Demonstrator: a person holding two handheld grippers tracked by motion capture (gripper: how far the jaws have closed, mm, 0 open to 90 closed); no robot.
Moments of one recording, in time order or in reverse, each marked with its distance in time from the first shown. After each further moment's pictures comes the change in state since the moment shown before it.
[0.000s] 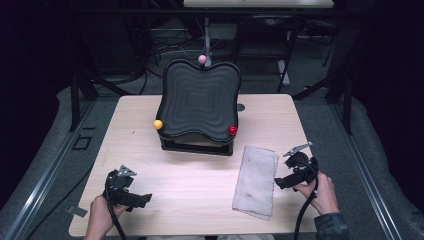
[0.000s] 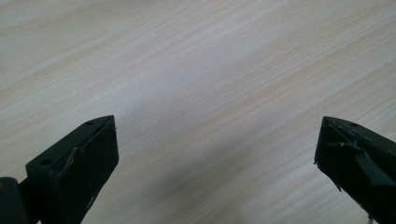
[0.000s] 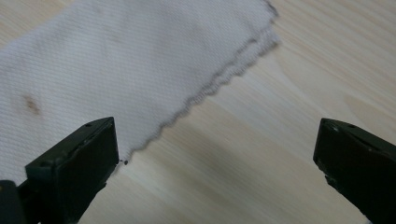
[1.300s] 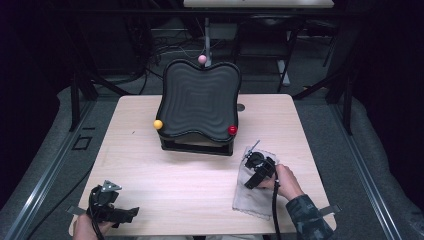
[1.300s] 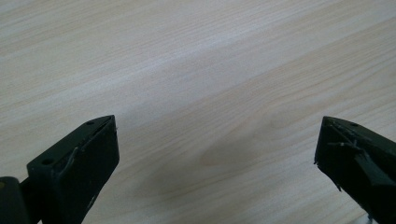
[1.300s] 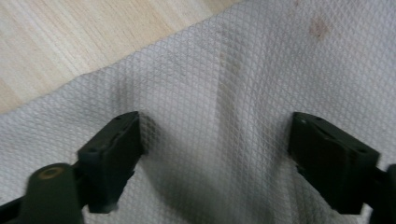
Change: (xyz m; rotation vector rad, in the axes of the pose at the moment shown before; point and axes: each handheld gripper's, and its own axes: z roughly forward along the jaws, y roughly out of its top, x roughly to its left) left arm 0.005 -0.043 -0.021 0.031 0.038 -0.070; right arm 0.057 0.058 0.068 0.217 0.148 -0.254
